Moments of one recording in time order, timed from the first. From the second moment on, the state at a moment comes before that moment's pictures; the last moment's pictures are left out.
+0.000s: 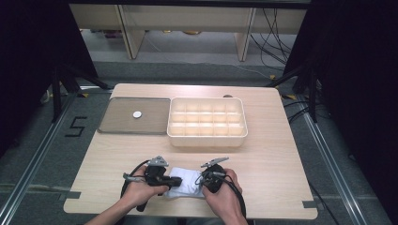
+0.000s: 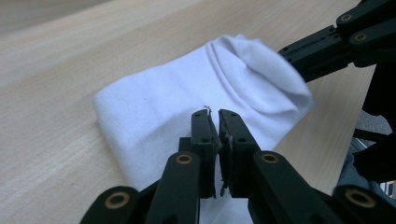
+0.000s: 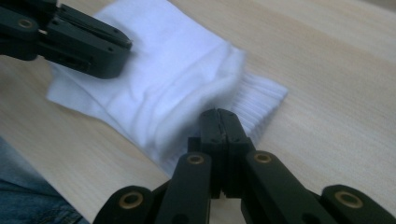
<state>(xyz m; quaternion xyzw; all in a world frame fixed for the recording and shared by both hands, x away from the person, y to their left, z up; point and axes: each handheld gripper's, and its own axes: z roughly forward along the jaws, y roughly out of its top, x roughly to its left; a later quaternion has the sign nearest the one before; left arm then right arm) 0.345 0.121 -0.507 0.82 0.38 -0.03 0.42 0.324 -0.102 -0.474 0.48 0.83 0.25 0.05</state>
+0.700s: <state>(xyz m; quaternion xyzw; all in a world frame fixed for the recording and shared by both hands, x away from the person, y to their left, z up) 0.342 0.173 -0.498 0.76 0.45 -0.02 0.46 0.319 -0.101 -0.446 0.47 0.83 0.31 0.06</state>
